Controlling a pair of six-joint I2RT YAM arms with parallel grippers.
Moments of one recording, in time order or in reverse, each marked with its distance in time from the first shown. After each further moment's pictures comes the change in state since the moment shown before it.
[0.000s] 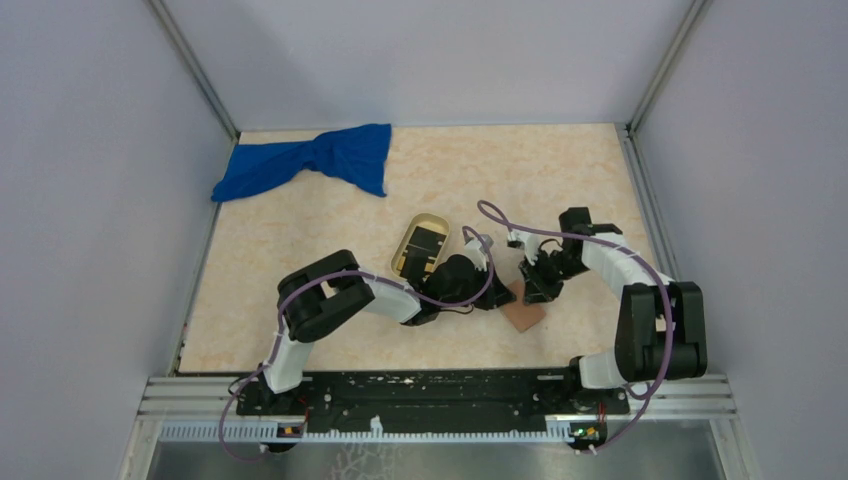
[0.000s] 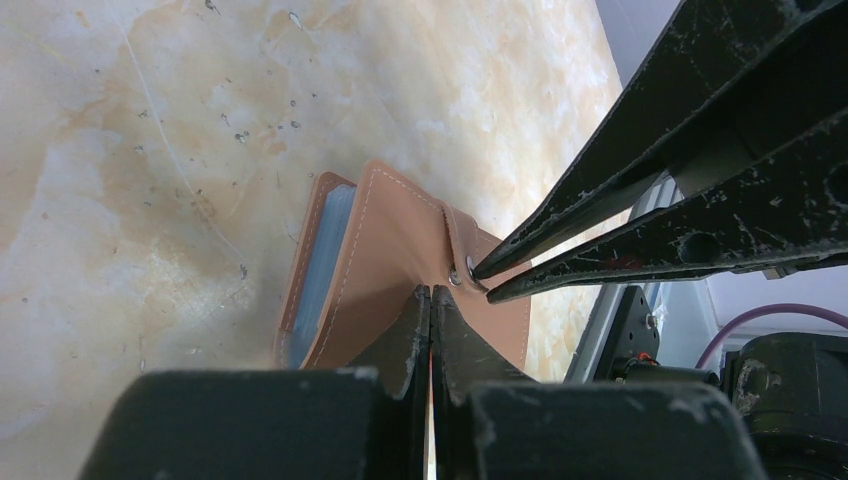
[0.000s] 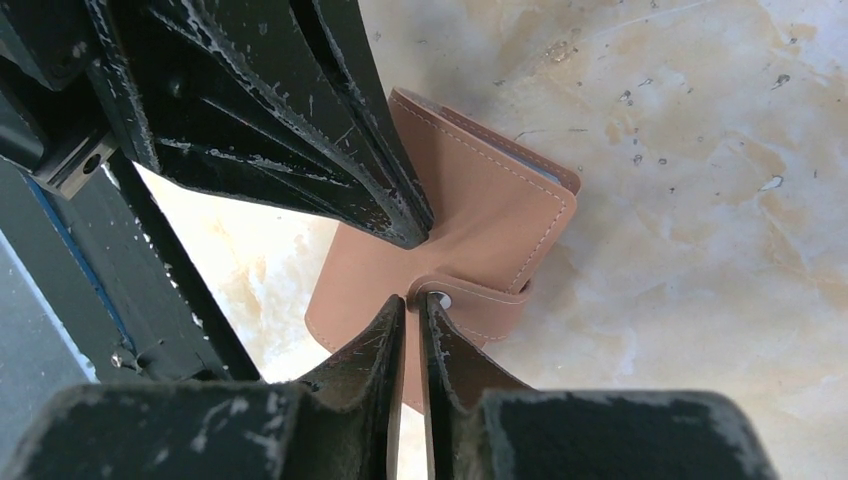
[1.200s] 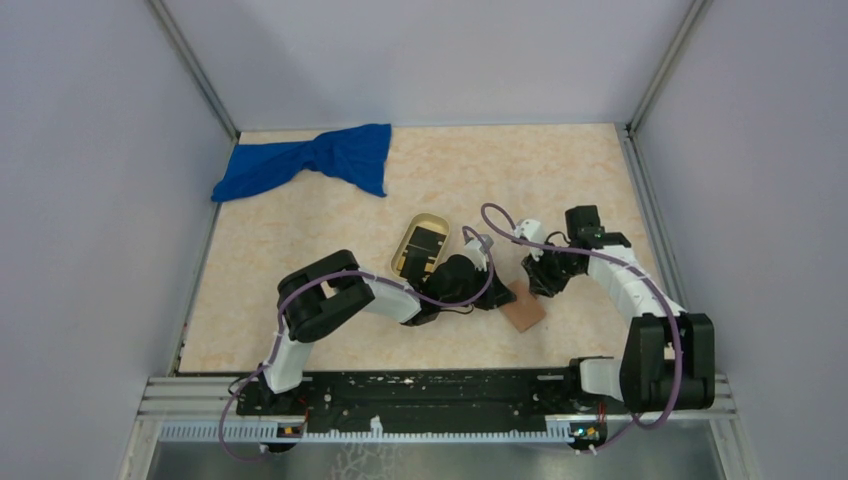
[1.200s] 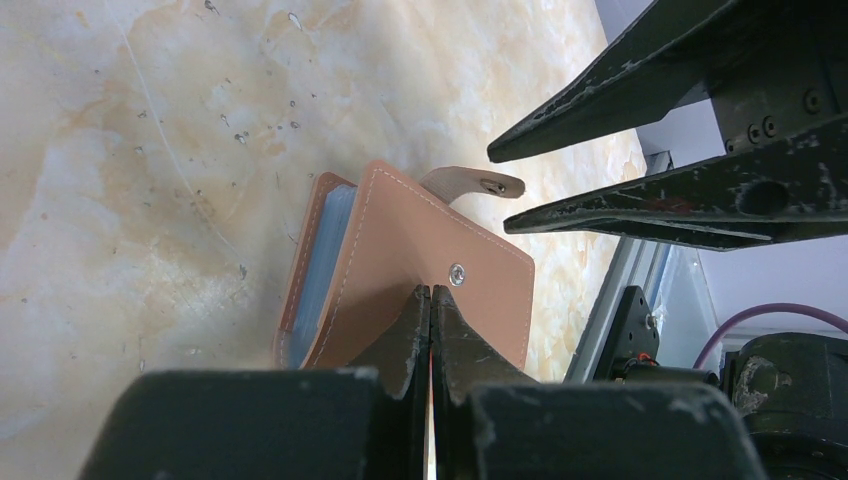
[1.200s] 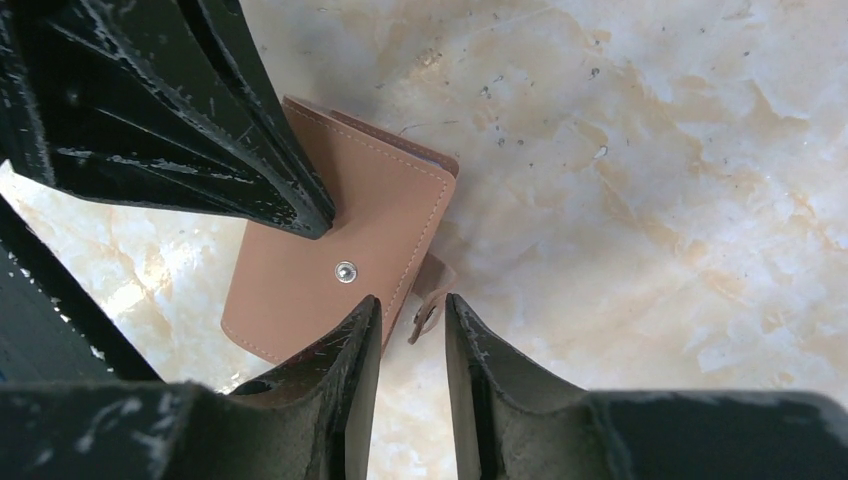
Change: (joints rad) left arm 0.000 0.000 0.000 0.001 -0.001 0.000; right arm -0.001 -0.152 -0.039 0.124 0.127 0.046
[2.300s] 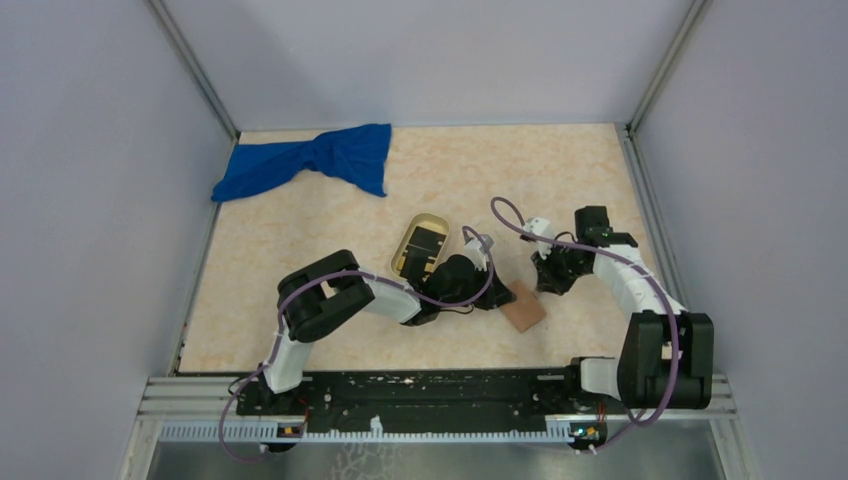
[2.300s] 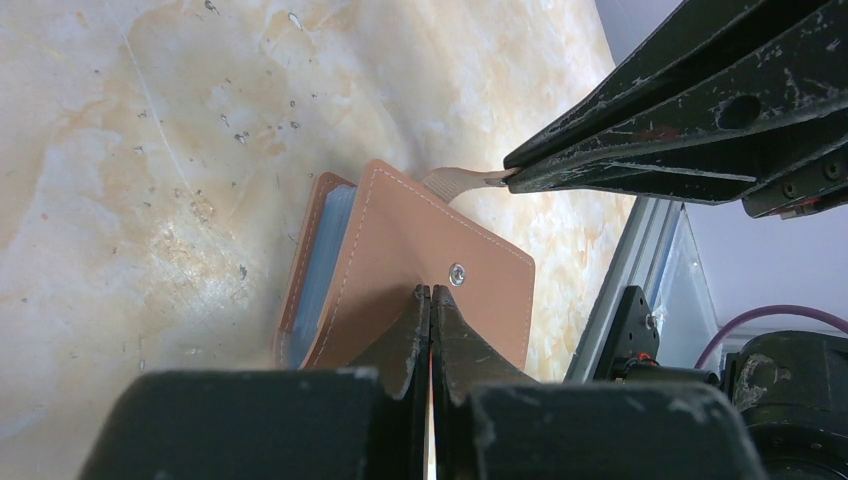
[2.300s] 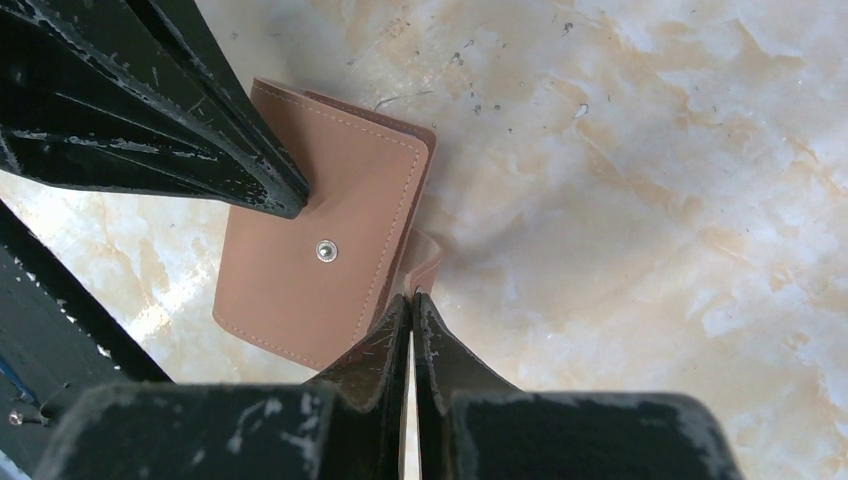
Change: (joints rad) left arm 0.000 0.000 0.000 0.000 0.000 0.000; right arm -0.066 0.017 0.000 -0.016 -0.004 0.014
